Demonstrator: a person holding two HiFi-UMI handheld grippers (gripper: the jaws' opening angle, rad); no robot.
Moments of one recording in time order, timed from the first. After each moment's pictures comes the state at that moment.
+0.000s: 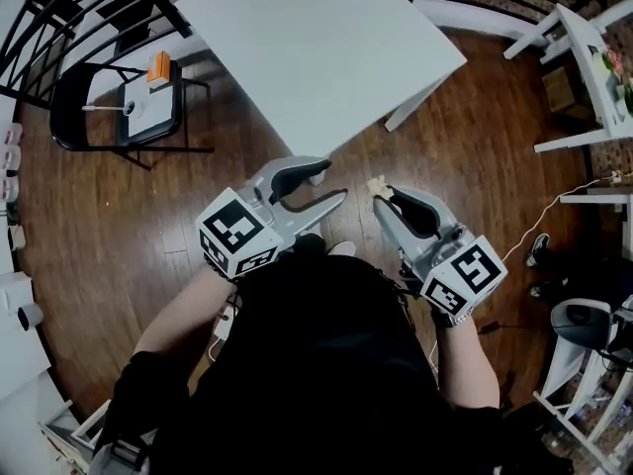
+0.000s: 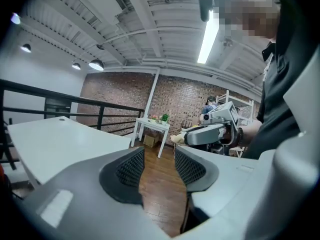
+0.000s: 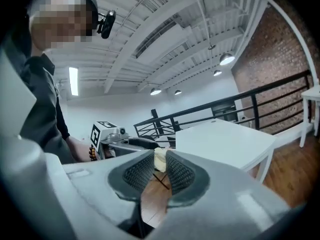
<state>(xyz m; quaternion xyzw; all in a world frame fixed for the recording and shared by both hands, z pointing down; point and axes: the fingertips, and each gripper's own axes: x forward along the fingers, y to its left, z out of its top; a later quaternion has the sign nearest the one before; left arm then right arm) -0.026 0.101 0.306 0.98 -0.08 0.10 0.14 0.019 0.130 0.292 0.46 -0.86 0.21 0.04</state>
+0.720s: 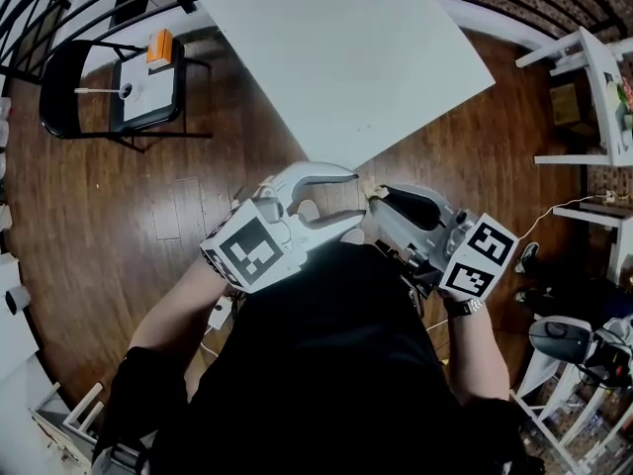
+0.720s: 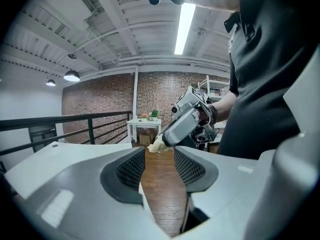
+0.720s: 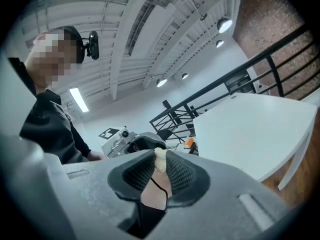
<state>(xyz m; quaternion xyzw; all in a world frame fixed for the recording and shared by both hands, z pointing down) -0.050 0.055 0.308 0.99 0.00 0.13 0.01 -0.038 0.044 0.303 0.33 -0.88 0.33 0.03</state>
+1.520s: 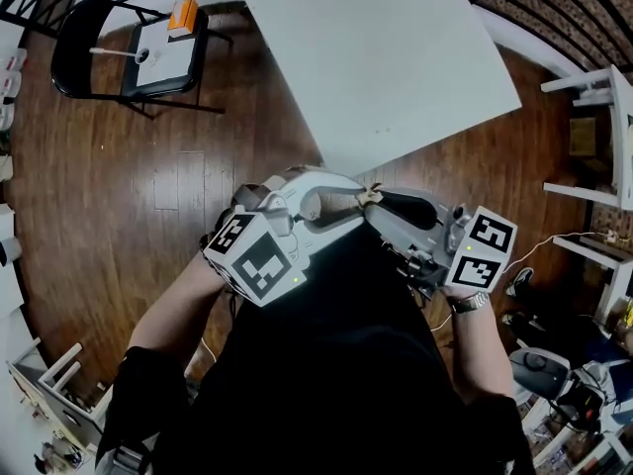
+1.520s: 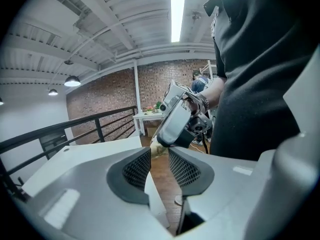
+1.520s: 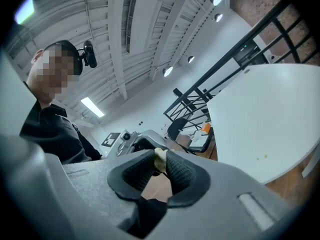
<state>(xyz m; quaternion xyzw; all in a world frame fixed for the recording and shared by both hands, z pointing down) -0.048 0.055 0.333 0.98 -0.04 0.18 -0.05 -0.053 0.036 0.324 0.21 -0.89 0.40 0.03</state>
